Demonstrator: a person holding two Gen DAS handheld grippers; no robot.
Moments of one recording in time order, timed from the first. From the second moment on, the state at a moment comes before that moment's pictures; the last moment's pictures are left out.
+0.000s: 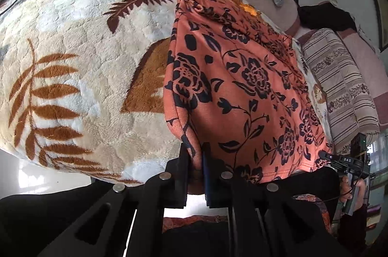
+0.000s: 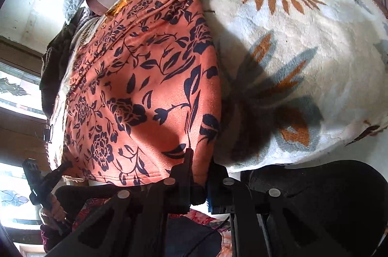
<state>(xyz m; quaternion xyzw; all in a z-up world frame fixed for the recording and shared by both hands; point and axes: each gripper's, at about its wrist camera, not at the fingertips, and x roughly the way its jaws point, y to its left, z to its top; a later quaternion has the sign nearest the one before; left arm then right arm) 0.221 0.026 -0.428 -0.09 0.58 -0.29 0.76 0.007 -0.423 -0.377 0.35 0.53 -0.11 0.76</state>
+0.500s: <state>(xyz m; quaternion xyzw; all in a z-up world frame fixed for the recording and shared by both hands) 0.237 0.029 -0.403 -0.17 0.55 -0.36 0.73 0.006 -0.436 -0.376 0.36 0.53 -0.08 0.76</state>
